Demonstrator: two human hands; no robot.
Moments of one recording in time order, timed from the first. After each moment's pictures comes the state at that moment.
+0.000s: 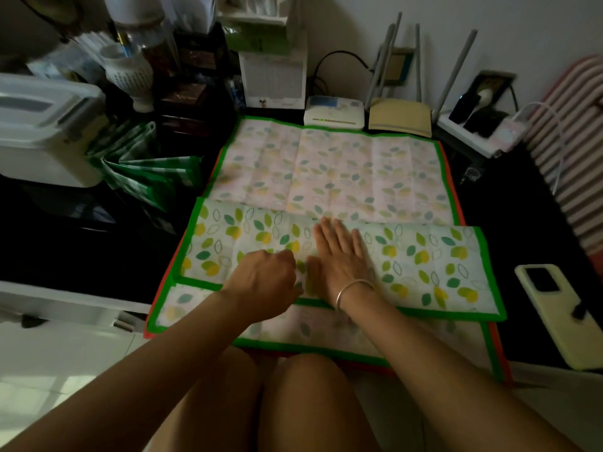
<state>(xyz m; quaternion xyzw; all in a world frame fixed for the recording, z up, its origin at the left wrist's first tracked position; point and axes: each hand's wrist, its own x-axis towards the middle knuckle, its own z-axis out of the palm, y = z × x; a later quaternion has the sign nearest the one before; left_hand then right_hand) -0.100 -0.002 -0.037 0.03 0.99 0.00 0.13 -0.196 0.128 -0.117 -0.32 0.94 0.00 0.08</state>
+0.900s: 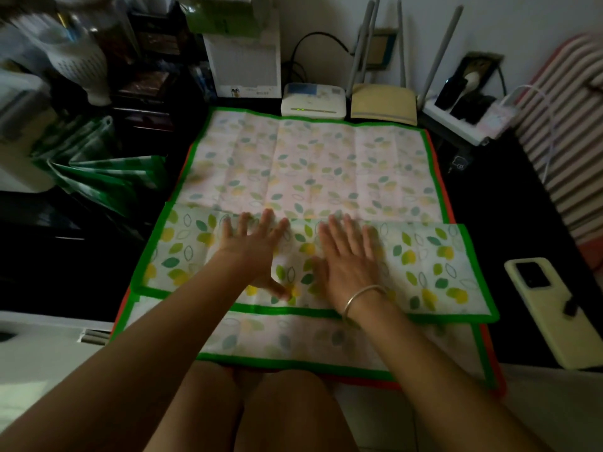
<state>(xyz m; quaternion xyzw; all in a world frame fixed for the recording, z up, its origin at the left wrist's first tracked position) -0.171 -0.018 -0.070 -0.06 0.96 -0.01 0.29 -0.206 0.166 -0.108 -0.28 0.96 -0.02 0.05</state>
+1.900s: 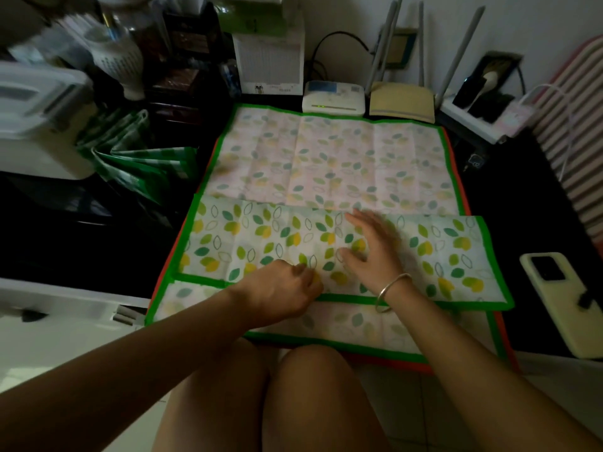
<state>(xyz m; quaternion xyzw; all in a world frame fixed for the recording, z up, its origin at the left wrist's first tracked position) -0.099 -0.007 -0.086 0.35 0.93 -0.05 -0.09 -0.213 0.178 -0.109 -0.26 0.89 -0.37 0.05</state>
